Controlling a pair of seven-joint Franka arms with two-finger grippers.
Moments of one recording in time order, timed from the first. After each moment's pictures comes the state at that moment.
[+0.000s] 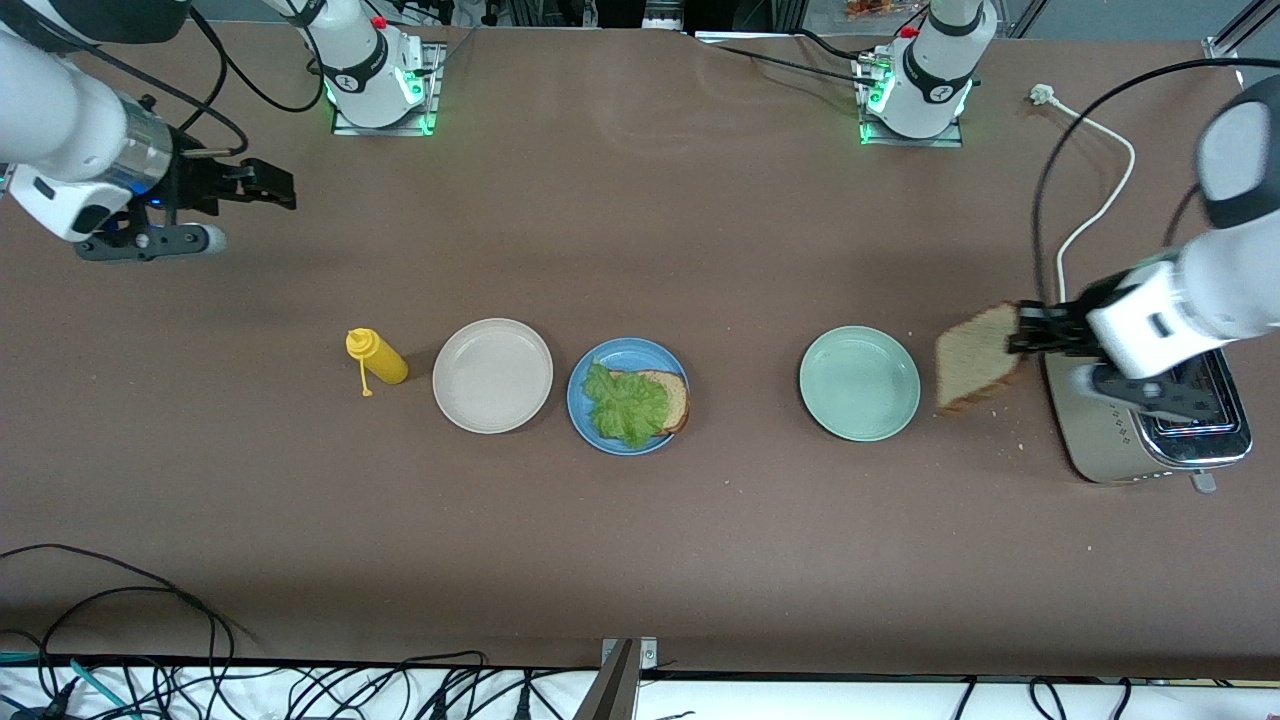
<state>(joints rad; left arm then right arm) 0.04 0.34 -0.16 -1.37 -0.14 1.58 0.08 0.16 -0.04 -0.04 -1.76 0.06 1.49 0.03</state>
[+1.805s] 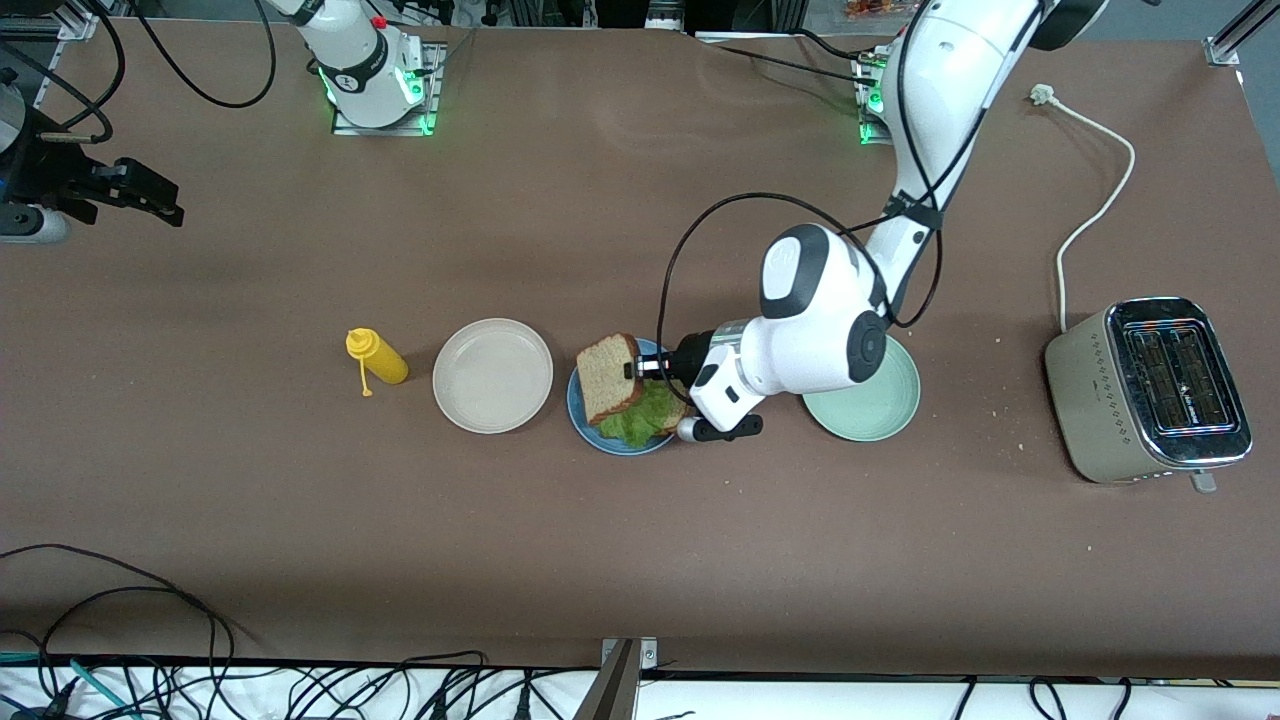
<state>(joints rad) -0.42 0.75 -0.16 -1.34 -0.78 2.18 -0.27 0.03 -0.08 -0.05 -1.73 -0.04 1.59 -0.01</state>
